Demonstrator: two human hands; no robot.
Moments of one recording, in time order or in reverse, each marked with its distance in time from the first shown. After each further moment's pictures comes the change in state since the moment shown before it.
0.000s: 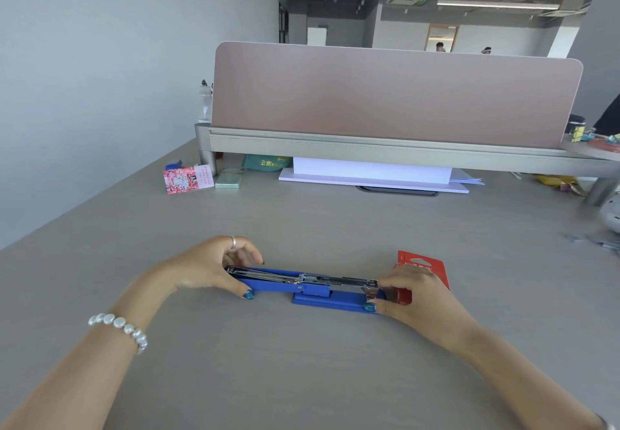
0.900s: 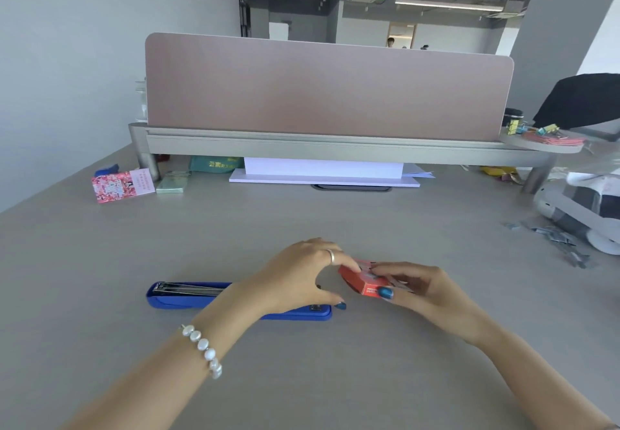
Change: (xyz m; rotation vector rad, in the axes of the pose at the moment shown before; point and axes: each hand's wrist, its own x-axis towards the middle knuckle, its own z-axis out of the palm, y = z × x) left_hand 0.074 0.127 0.121 0.410 0.023 0.476; right_hand -0.033 0.057 -0.047 0.575 0.002 0.206
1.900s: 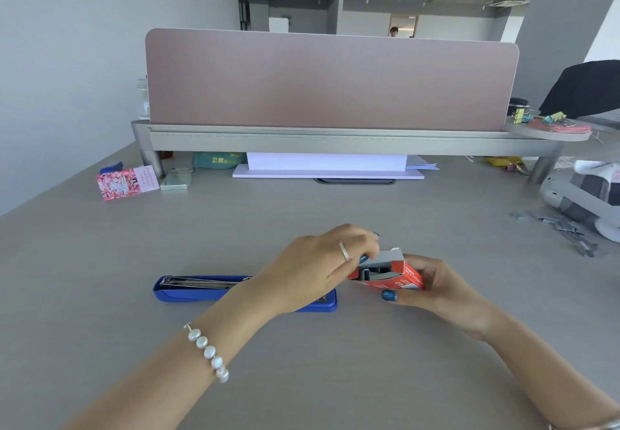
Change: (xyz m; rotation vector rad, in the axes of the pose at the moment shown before) left_hand -0.011 0.023 -0.007 0.069 0.186 0.220; right_hand -0.004 -0.009 0.004 0.147 -0.064 0.065
